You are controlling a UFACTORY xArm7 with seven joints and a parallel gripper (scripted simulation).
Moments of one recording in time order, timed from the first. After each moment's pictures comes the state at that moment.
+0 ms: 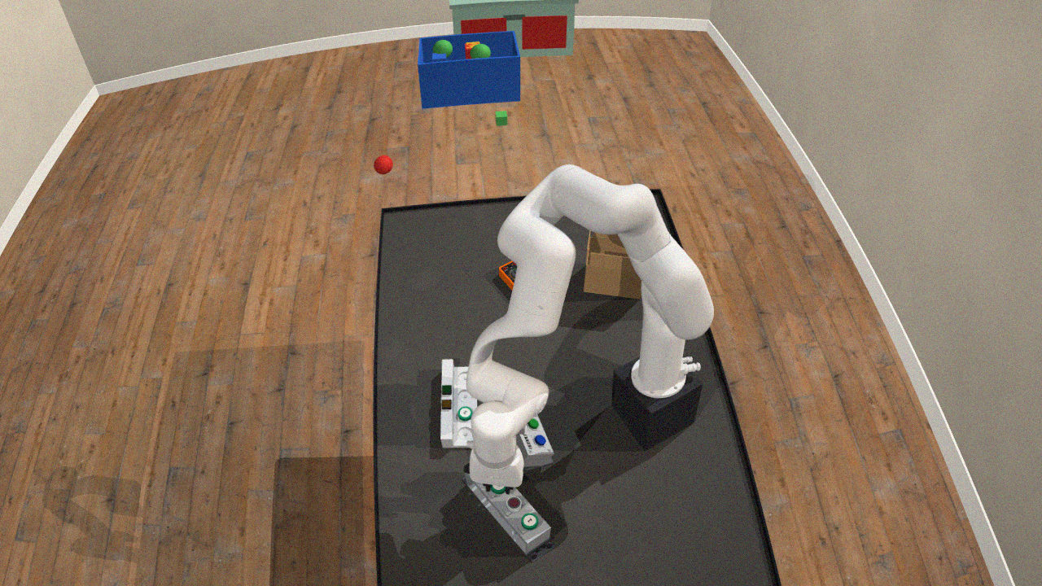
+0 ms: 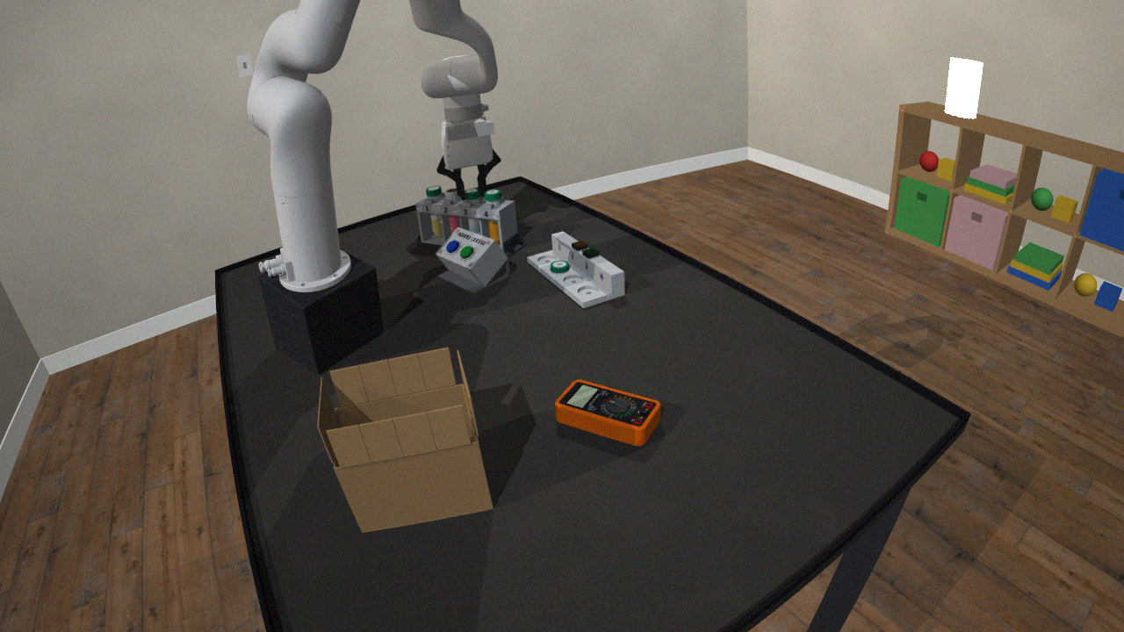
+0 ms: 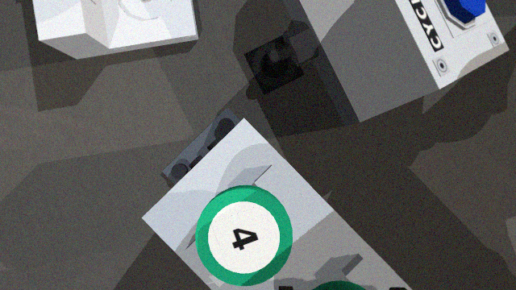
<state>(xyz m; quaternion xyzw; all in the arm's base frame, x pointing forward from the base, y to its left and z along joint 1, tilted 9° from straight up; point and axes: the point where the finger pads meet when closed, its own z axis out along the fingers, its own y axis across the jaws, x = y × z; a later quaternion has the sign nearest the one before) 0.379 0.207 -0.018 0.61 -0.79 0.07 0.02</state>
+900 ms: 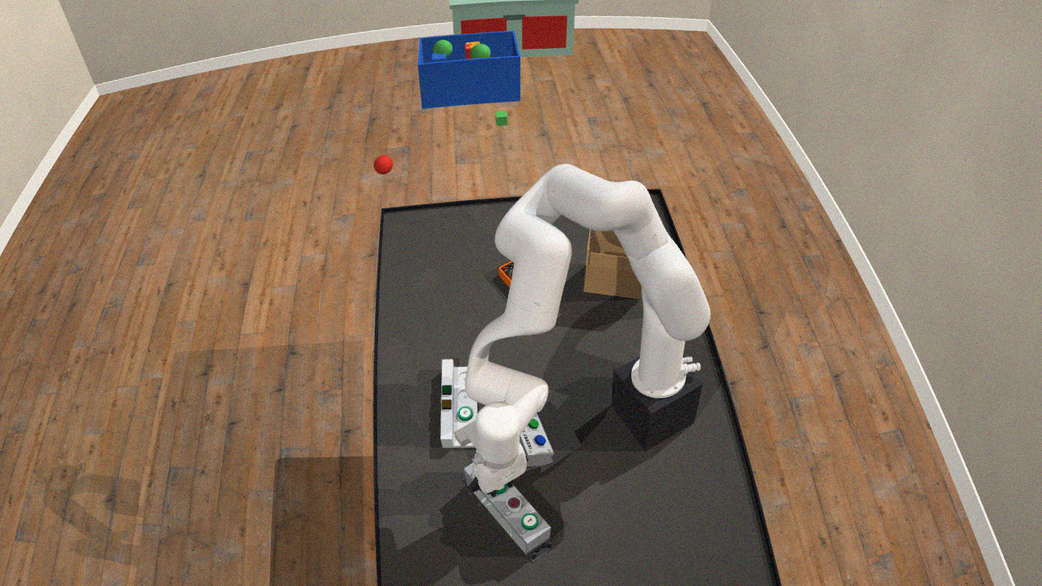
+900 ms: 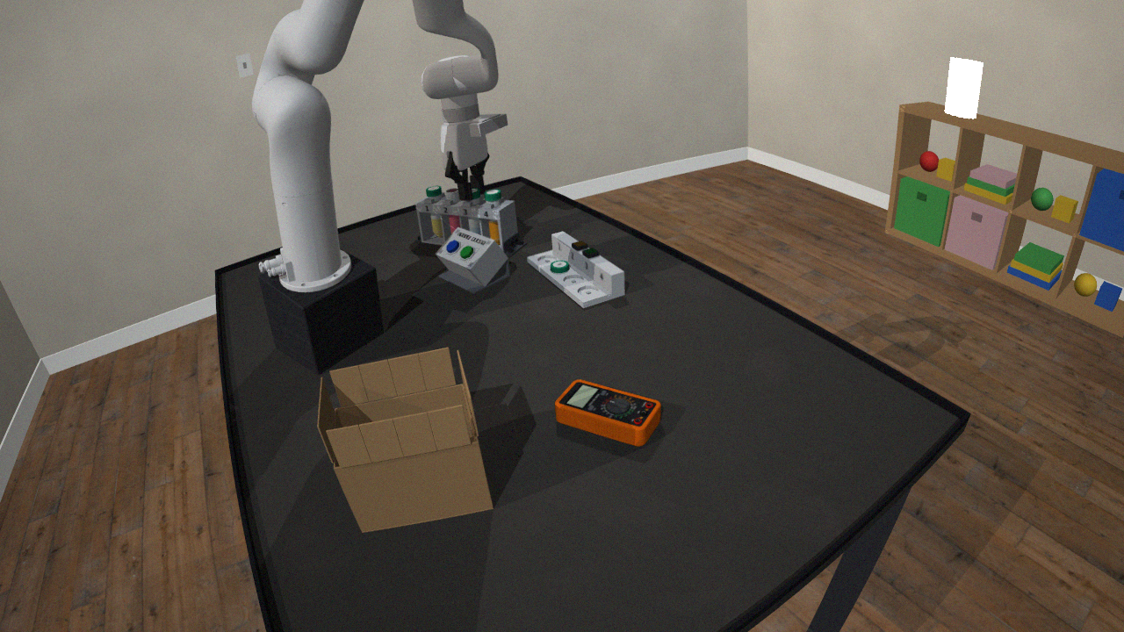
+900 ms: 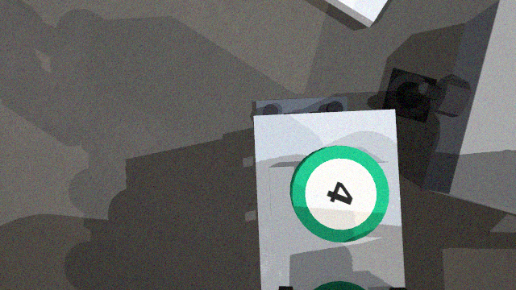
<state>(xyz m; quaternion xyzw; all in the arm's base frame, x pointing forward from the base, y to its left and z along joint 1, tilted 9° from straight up) 0.379 0.208 -0.018 0.85 -0.51 0.07 0.04</state>
